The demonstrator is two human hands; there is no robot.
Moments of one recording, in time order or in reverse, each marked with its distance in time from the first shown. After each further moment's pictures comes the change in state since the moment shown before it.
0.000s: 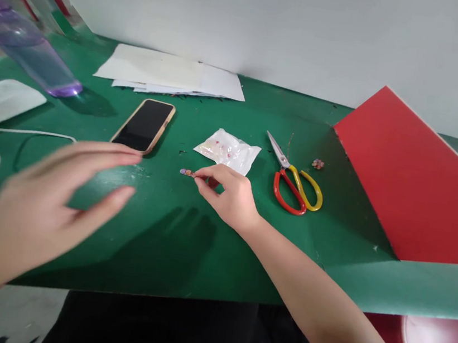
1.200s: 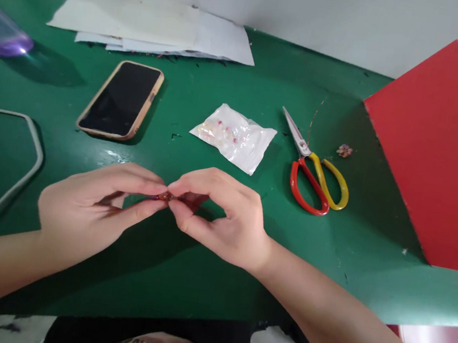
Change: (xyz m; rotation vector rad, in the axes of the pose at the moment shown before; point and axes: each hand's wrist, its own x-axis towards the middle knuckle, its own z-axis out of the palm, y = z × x) left_hand 0.010 -0.009 0.061 -0.442 0.058 -0.095; right_hand -0.006 -0.028 0.006 0.302 0.008 -0.029
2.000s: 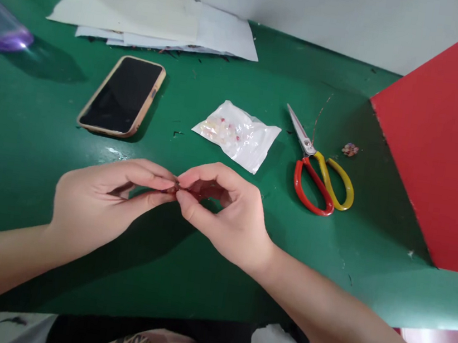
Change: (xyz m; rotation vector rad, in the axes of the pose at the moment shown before) left_hand 0.002 -0.005 0.006 -0.038 -0.001 -0.124; right_hand -0.001 -0.002 0.005 0.245 0.051 0.373
